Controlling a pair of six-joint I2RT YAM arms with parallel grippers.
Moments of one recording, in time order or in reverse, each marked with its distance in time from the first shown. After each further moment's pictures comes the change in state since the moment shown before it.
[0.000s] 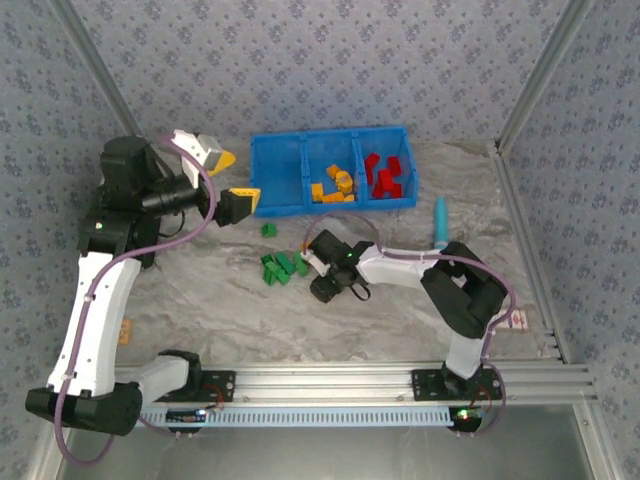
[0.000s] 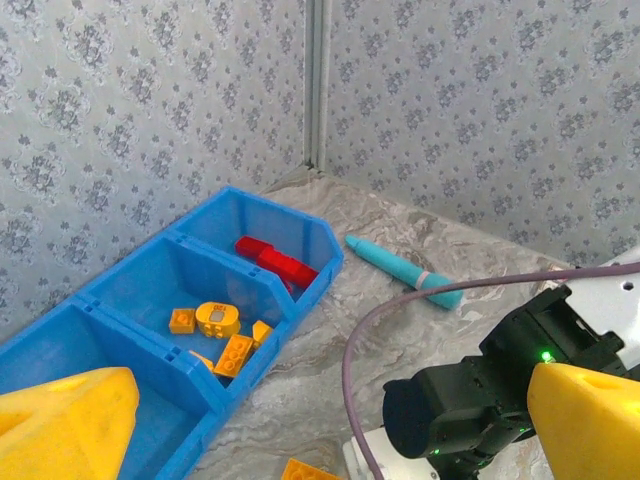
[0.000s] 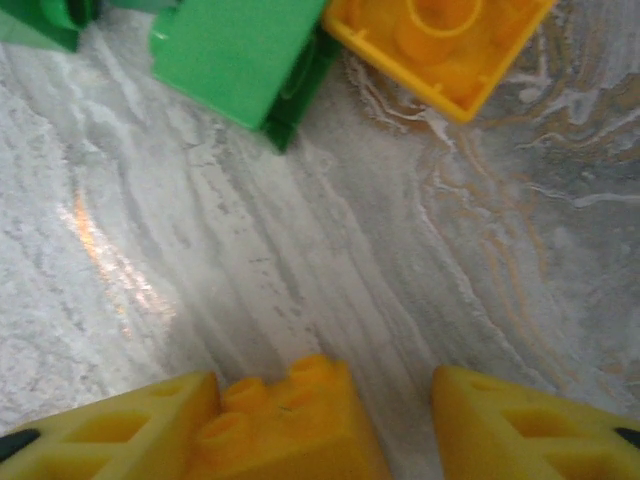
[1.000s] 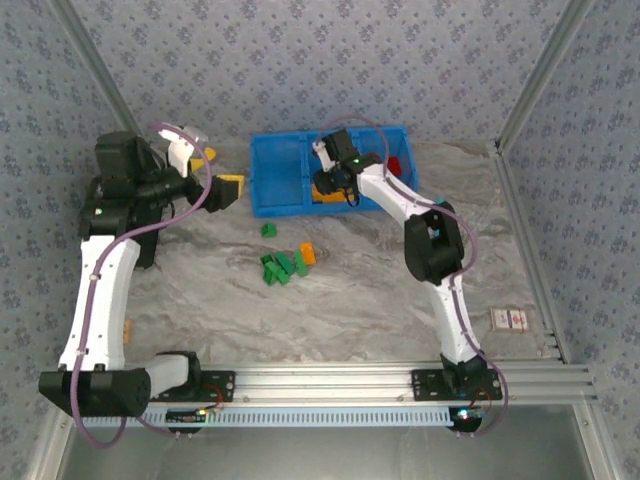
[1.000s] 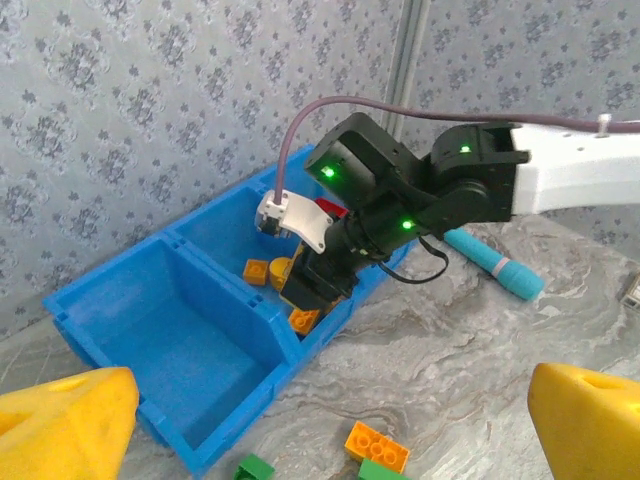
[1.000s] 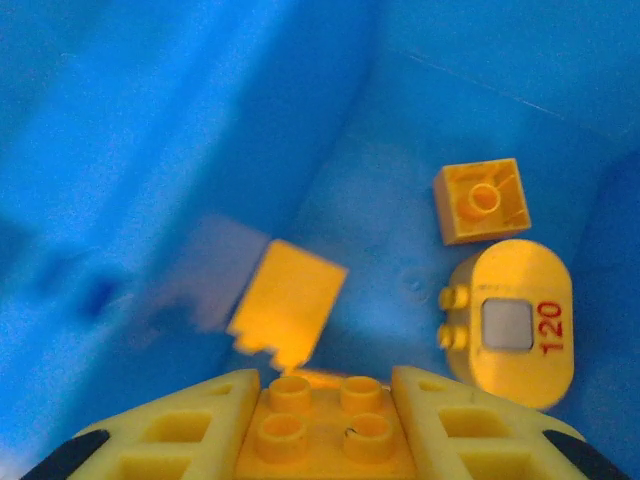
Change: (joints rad) left arm 0.138 0.079 -0.021 0.008 -0.030 0.027; right arm -0.362 0.542 1.022 -0.185 -0.011 -0.027
